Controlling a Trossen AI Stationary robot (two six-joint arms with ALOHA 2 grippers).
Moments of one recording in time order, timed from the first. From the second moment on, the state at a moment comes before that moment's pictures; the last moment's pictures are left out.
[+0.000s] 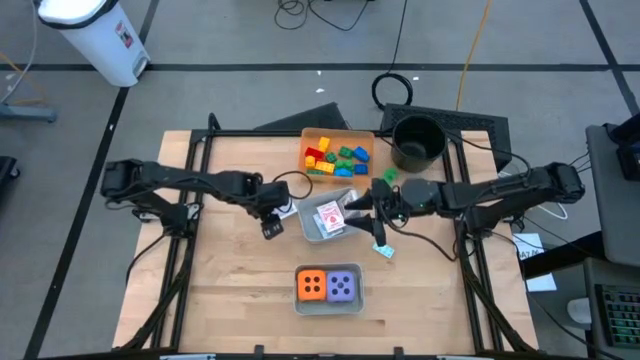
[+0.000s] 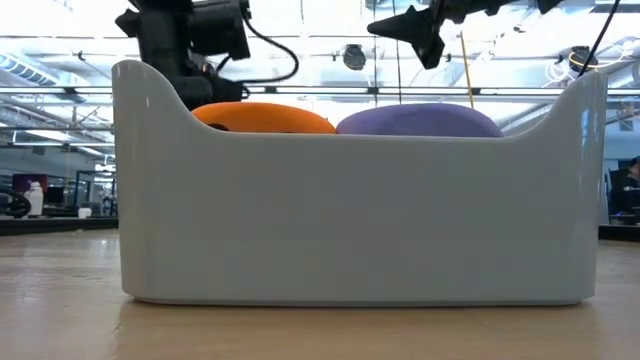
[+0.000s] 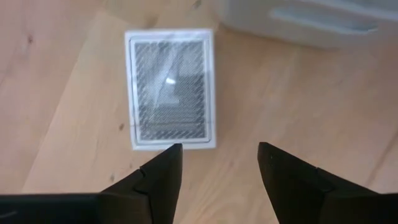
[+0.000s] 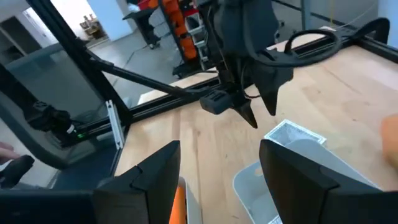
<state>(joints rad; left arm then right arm) 0.08 1.47 0.96 -0.78 -0.02 -0.38 0.09 1.19 0.81 0.17 0.02 0.41</state>
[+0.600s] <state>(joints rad) 0.18 1.56 0.96 -0.75 -0.06 -0.26 0.11 1.19 0.81 0.16 0.16 0.40</state>
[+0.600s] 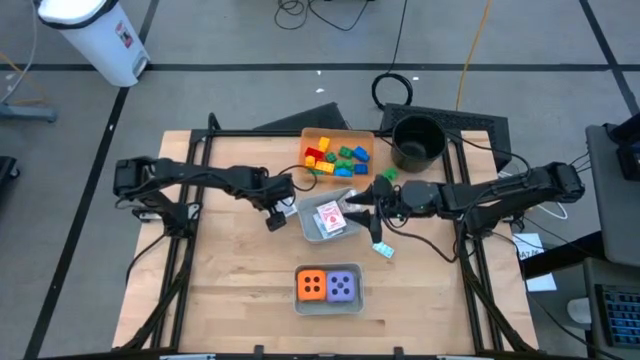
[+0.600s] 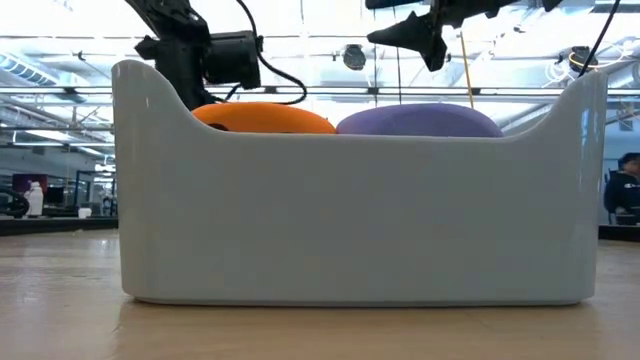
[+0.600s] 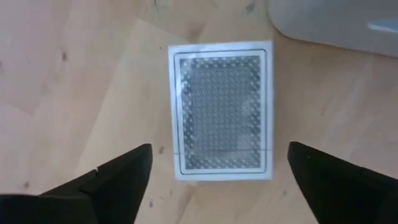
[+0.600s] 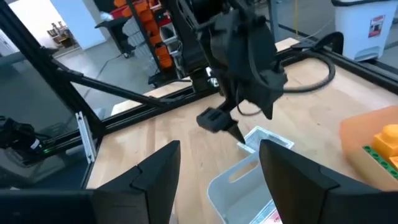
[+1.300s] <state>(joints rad) 0.19 1.73 0.96 -0.71 -0.01 -0.24 0.06 1.19 0.81 0.15 0.16 0.42</state>
